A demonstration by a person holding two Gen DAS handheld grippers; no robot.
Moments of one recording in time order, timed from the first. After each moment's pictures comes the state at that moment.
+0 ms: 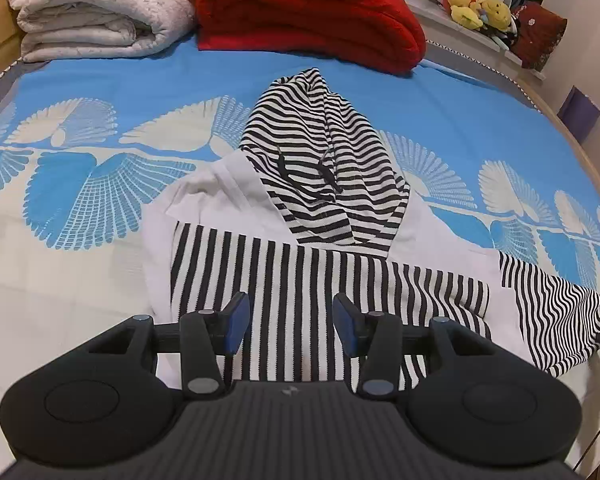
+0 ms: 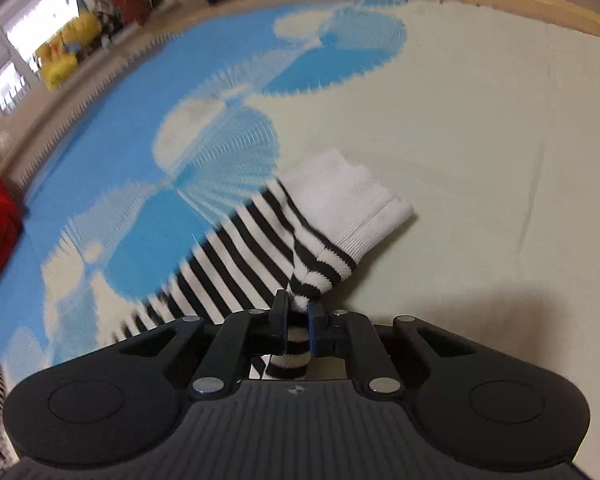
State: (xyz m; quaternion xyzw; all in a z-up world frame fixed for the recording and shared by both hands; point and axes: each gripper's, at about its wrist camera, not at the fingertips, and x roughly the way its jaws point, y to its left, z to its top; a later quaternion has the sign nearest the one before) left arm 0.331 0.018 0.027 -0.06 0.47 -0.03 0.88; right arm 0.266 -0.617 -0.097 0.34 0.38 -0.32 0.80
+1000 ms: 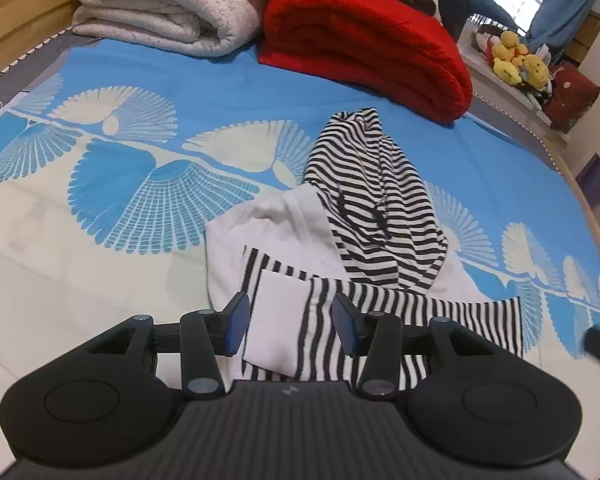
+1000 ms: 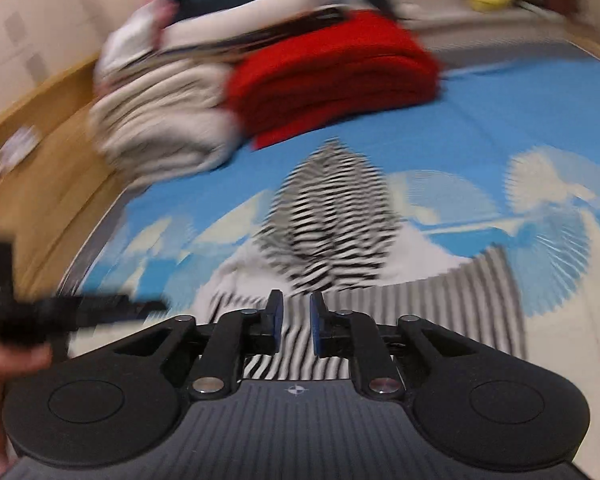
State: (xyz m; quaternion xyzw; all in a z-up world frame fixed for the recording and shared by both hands) left arm 0.337 0.094 0.045 -0.13 0.45 0.02 0.88; right arm 0.308 -0.266 0.070 0.18 0.38 0.13 0.90
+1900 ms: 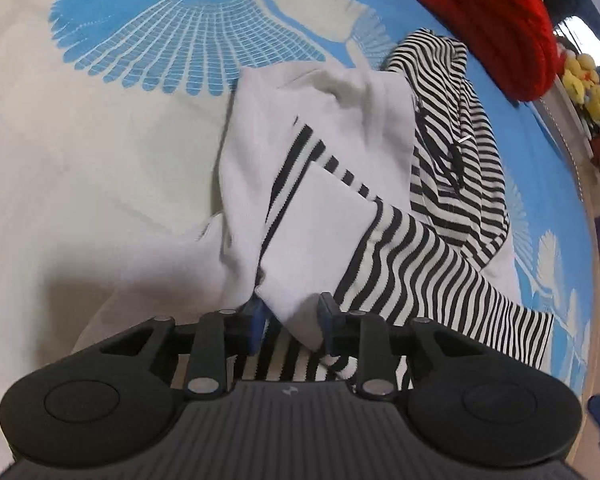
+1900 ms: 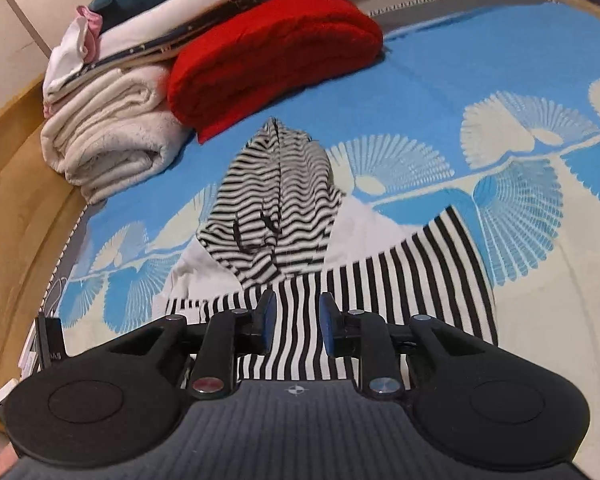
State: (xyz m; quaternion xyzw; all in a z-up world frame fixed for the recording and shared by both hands) left arm 0.367 0.118 -0.090 -0.28 0.55 0.04 0.78; right arm 0.336 -0.292 0.025 0.22 0.43 0.09 0.87
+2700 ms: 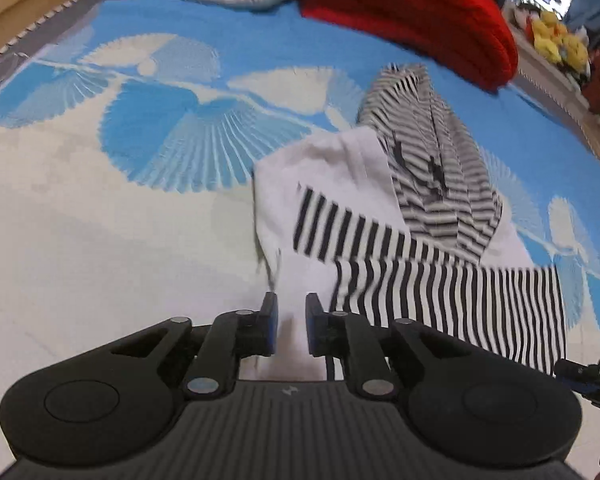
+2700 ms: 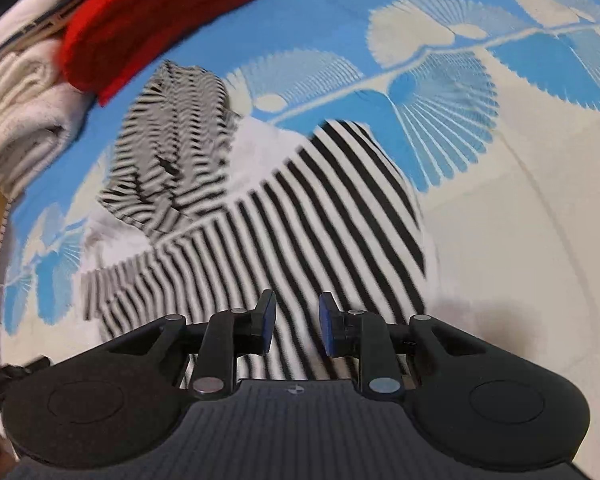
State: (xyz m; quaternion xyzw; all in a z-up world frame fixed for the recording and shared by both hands) left arm 0.321 0.112 -0.013 -0.13 0.51 0.05 0.85; right arm 0.336 -0.306 -0.039 0.24 0.54 -0.02 0.81
